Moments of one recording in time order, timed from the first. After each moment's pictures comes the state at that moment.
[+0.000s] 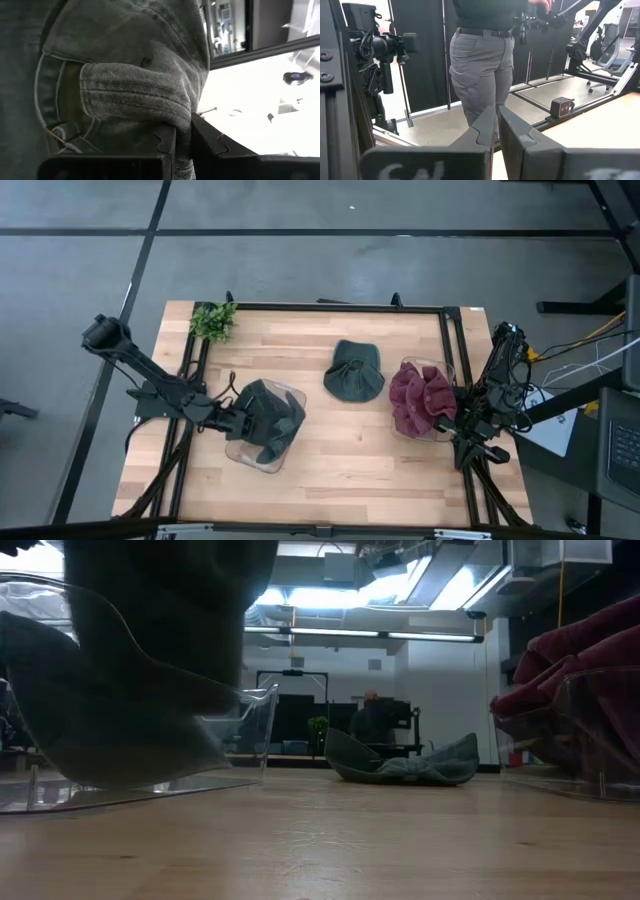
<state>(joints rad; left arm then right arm) -0.57 1.09 0.43 0.66 -0.41 -1.35 1.05 0.00 0.01 0.02 0.01 -0.01</state>
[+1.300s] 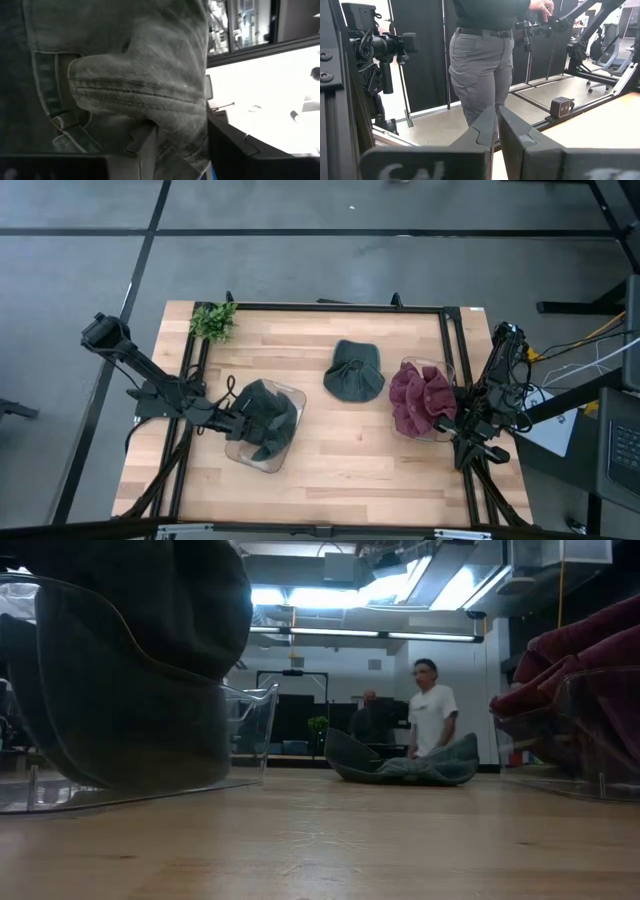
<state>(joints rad) -0.59 1.05 0.33 0.60 -0.41 -1.39 1.05 0.00 0.01 0.02 0.01 -0.01</state>
